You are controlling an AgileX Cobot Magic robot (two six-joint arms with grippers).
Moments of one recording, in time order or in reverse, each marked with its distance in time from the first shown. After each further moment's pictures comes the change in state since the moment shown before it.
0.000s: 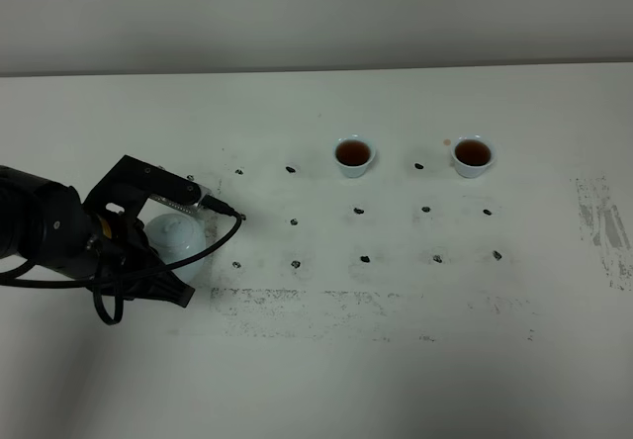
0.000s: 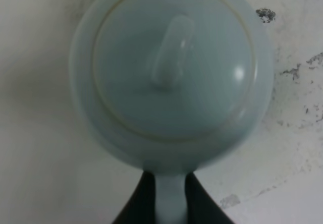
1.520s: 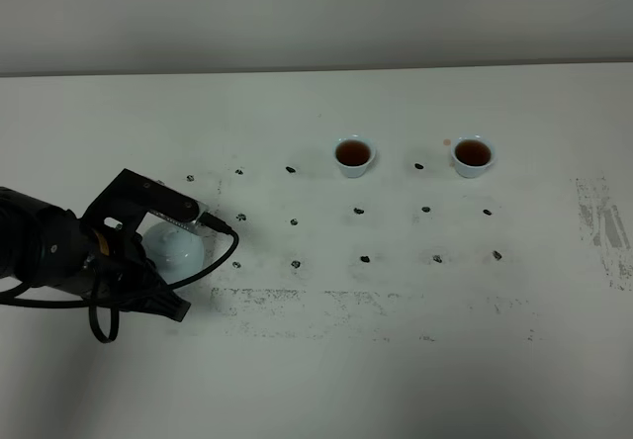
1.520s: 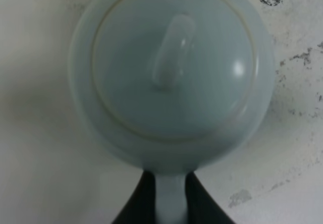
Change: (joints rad) left arm 0.000 -0.001 0.066 0.035 -0.084 0.001; right arm 0.000 0.000 0.000 0.000 0.000 0.000
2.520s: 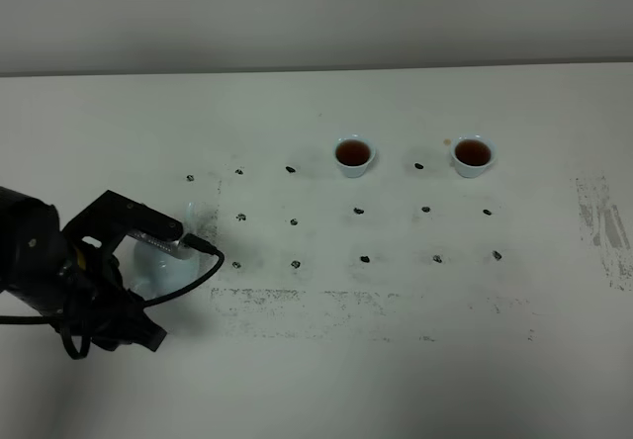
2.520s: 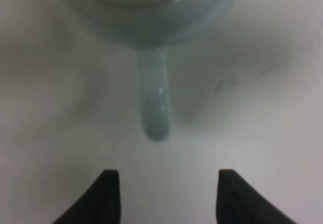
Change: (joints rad) left arm 0.000 -0.101 0.001 -0.020 0.274 0.000; right arm 0.000 0.000 0.000 0.000 0.000 0.000
